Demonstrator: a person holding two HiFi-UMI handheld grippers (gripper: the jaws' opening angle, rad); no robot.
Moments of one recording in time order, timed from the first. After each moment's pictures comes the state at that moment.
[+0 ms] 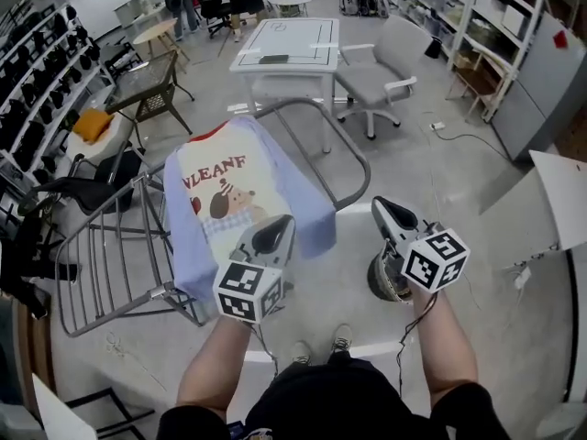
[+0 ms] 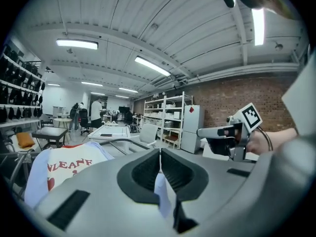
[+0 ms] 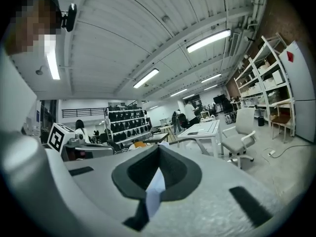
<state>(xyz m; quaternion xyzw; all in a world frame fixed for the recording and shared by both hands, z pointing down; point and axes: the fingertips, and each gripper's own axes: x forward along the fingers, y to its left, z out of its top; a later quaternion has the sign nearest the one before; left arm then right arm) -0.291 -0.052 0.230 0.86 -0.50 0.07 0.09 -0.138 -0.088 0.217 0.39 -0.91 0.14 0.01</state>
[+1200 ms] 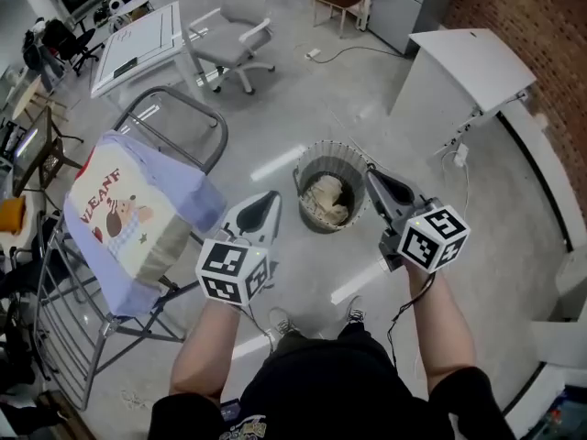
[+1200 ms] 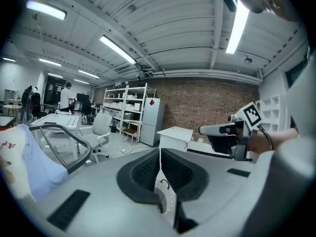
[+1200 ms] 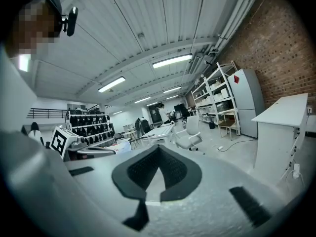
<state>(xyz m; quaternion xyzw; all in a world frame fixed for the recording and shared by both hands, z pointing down) -0.051 0.032 0.271 0.95 -0.28 0.09 0.11 0.104 0.074 0.243 0.60 -0.79 0.15 -0.01</state>
